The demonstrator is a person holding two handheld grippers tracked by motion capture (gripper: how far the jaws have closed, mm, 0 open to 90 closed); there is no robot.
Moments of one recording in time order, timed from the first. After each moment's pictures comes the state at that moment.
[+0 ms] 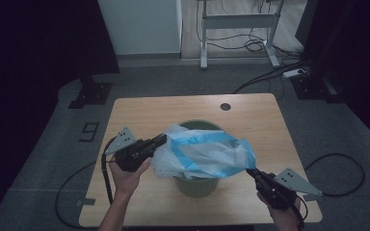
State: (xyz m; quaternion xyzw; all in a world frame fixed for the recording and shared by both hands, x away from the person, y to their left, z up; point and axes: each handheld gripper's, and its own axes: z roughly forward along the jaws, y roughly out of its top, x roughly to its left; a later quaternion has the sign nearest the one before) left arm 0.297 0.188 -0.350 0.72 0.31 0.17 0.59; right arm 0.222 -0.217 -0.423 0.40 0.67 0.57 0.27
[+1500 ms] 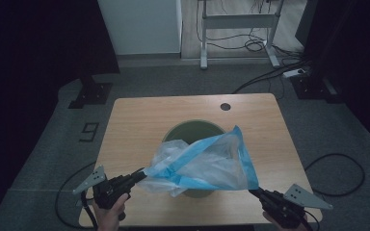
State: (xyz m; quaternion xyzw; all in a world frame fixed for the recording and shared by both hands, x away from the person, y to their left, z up) left arm 0.234 0.254 -0.433 0.67 0.34 0.06 0.66; right arm 0.188 -0.233 -0.446 0.39 0.69 0.58 0.18
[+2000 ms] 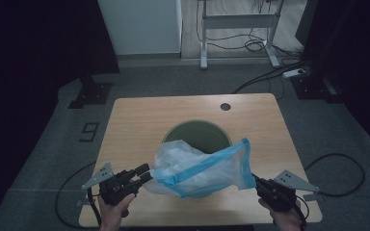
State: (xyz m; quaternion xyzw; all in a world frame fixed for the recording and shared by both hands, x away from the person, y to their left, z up) left arm 0.242 0.239 -0.422 0.69 0.33 0.09 0.64; right arm 0.225 -0.227 -0.447 0.42 0.69 0.55 0.20
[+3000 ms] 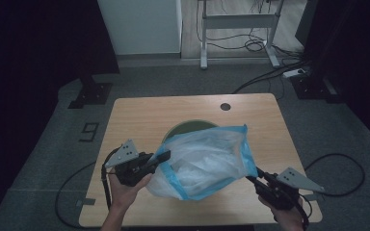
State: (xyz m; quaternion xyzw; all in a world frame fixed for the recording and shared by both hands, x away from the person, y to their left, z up) left arm 0.268 0.182 -0.357 0.76 0.27 0.13 0.57; right arm 0.215 -0.225 -0.425 0.40 0.68 0.56 0.23
